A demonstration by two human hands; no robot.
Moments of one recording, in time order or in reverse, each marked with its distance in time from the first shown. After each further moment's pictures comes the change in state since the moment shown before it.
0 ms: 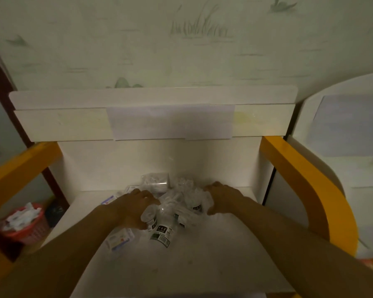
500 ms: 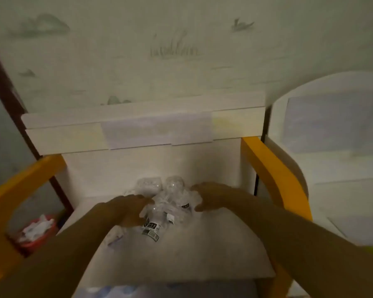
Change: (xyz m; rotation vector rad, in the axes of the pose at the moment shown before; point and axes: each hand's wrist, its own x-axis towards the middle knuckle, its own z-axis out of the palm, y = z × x) left_hand -0.033 0.062 -0.034 -0.035 -0.075 -0.132; right_hand -0.061 0.004 -0.029 0.041 0.008 -0.197
